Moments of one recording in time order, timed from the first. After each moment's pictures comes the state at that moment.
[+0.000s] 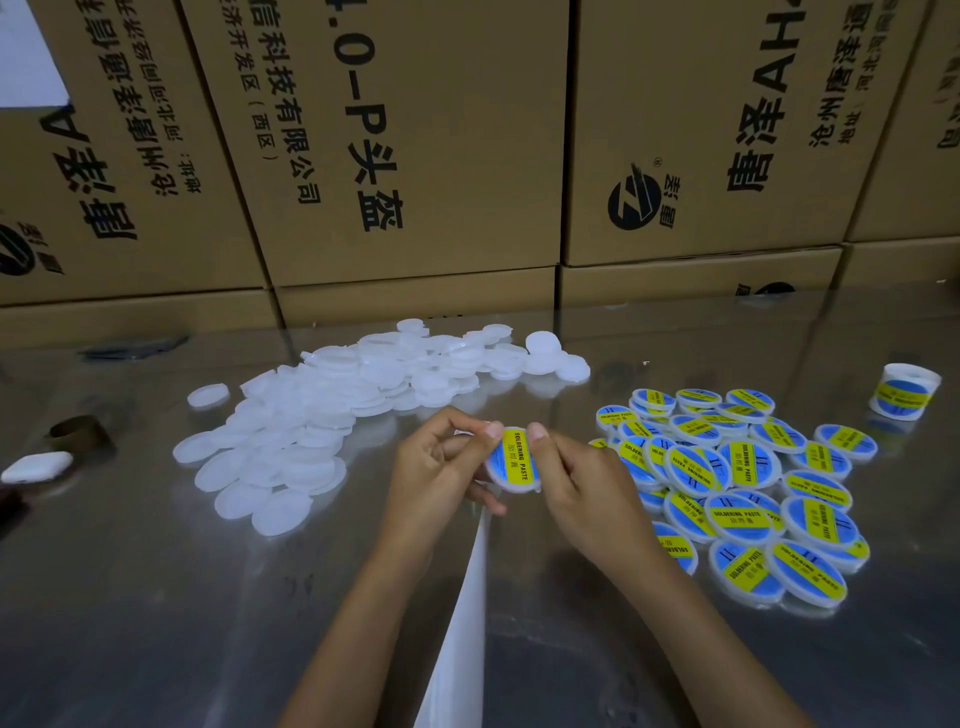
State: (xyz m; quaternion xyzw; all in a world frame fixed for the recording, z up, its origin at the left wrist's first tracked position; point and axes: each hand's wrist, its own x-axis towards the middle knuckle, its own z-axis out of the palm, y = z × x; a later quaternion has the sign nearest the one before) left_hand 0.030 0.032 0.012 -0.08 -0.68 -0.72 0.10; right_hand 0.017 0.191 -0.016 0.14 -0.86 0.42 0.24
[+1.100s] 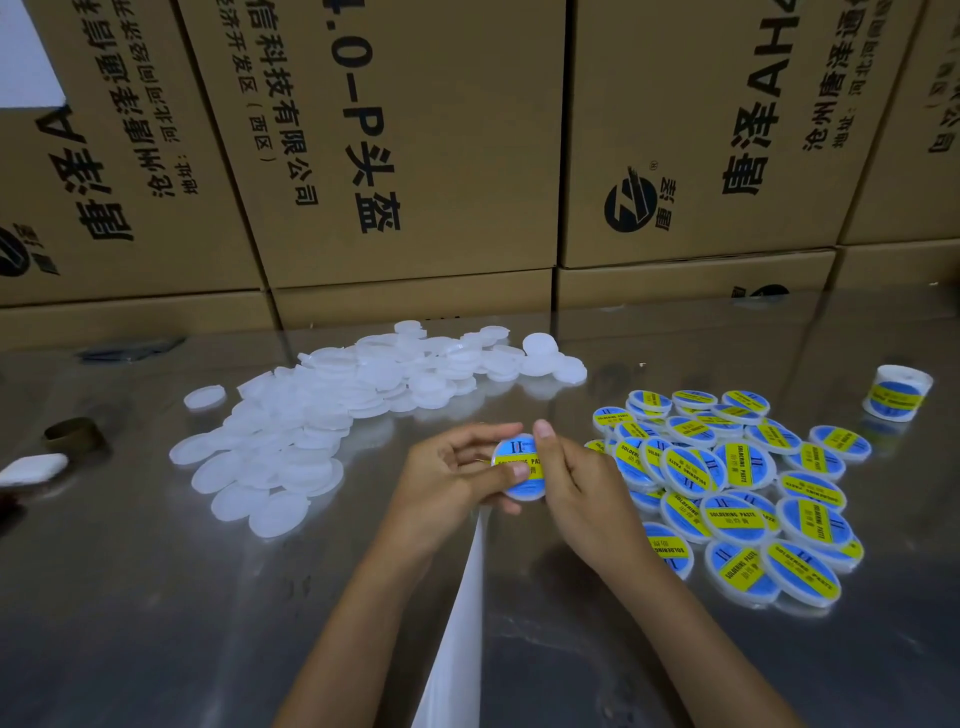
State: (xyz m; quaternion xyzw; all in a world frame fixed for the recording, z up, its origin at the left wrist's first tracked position) left_hand 0.032 0.036 0.015 -0.10 -0.67 -0.74 0.01; right_hand 0.016 0.187 -0.019 0.11 -0.83 0.50 0.20
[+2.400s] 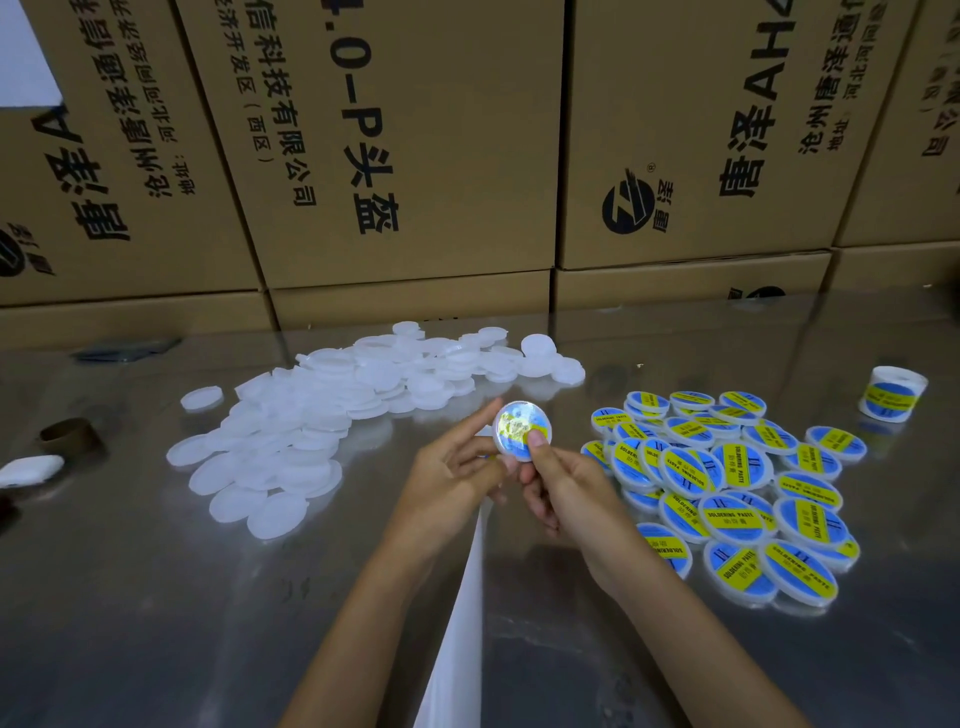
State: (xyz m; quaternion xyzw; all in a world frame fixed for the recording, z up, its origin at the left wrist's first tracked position) left_hand 0.029 0.037 0.009 -0.11 -0.70 -0.71 0.04; right_hand 0.020 0.178 -0.007 0.02 -0.71 0.70 -0.01
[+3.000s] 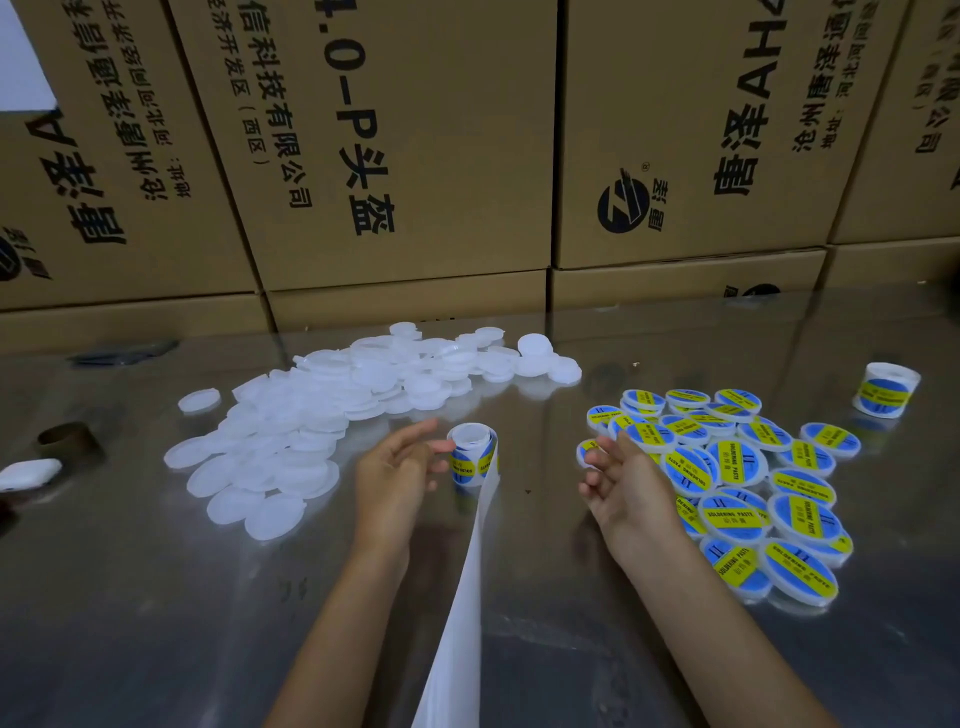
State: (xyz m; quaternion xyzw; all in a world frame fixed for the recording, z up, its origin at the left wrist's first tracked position) left_hand 0.015 0.017 -0.004 0.09 -0.67 -0.72 0.16; right_hand 0.000 0.212 -0.010 -0.20 -0.42 0.88 0.04
